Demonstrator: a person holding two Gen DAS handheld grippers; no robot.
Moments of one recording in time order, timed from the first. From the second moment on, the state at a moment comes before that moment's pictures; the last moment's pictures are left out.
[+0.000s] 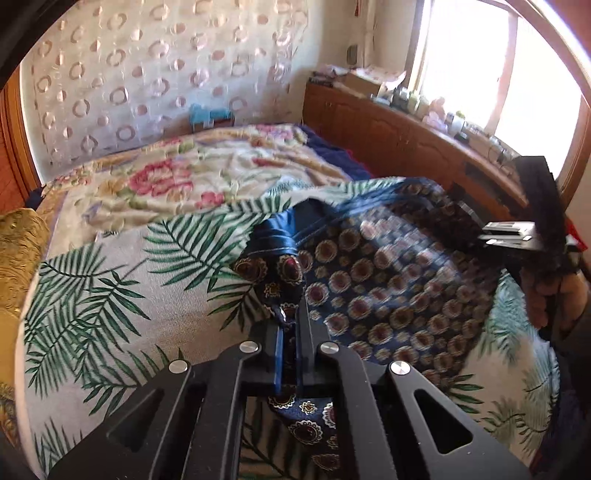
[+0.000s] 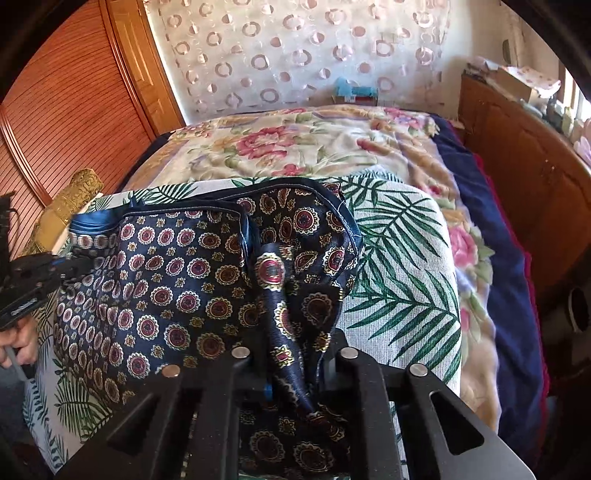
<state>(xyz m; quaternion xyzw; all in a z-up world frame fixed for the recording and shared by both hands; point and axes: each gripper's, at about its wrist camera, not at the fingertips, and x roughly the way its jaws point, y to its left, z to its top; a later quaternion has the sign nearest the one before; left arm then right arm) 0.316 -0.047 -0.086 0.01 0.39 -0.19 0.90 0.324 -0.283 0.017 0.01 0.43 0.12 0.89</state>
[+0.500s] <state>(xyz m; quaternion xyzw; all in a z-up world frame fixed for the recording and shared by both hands) 0.246 -0.007 -0.026 -0.02 0.31 -0.20 0.93 0.269 -0.243 0.065 -0.03 0.34 0.15 0.93</state>
